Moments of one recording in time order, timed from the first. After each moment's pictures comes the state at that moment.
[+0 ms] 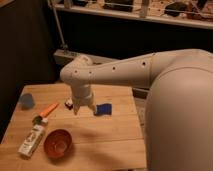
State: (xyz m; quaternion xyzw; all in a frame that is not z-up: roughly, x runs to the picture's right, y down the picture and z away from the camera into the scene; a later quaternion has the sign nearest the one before) arm -0.104 0.102 0.703 -0.26 0.23 0.64 0.68
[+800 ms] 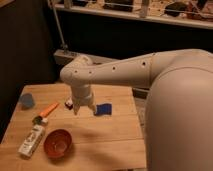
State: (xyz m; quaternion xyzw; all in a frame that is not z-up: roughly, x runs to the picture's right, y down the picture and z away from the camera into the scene) arm -0.104 0.102 0.703 -0.26 0.23 0.64 0.68
